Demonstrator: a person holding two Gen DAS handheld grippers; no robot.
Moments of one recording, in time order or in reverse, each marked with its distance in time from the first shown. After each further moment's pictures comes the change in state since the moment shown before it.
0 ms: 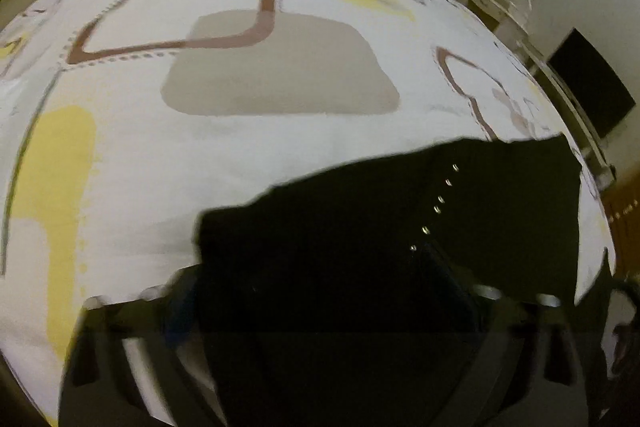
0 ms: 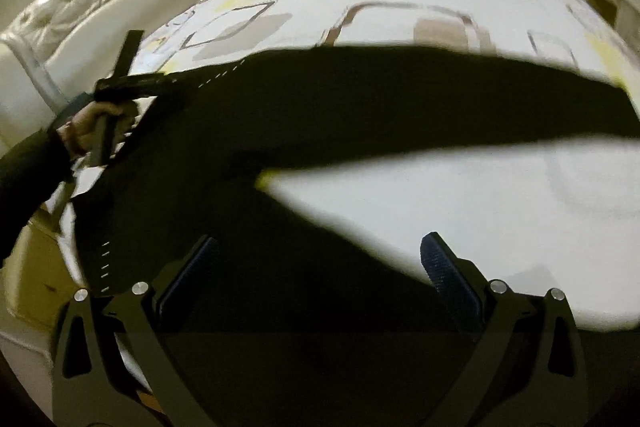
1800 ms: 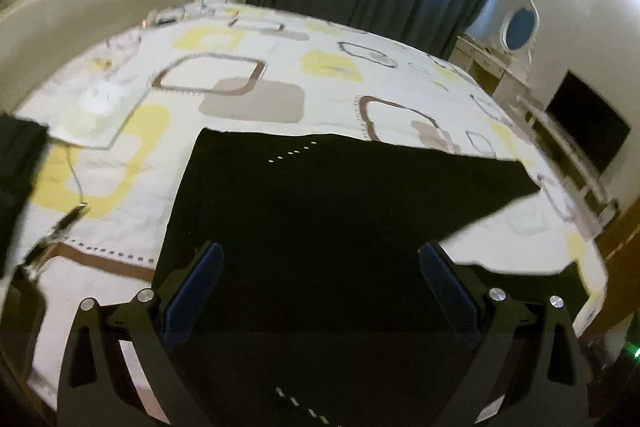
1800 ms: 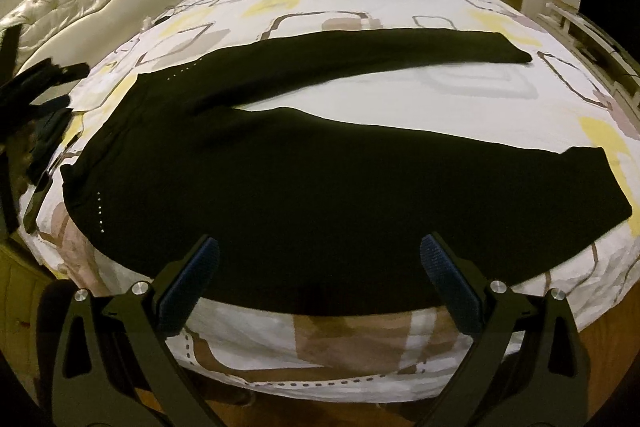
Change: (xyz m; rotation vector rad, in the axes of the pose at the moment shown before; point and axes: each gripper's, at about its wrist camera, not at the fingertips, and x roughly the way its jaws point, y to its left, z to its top) left arm -0.168 -0.142 -0.128 -0.107 -0.239 0.055; right arm -0.106 0.063 -0.165 0.224 -0.106 -0.266
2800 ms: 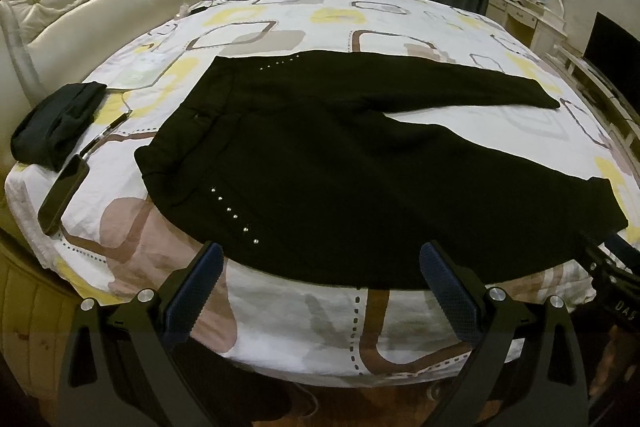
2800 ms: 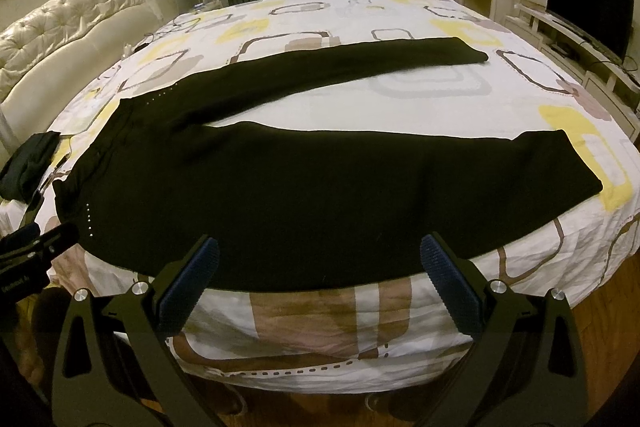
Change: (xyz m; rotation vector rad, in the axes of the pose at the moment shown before) left arm -0.059 -0.149 -0.169 0.097 0.050 0.283; right arm -0.034 -0.035 -0.029 0.062 -0.095 -0.068
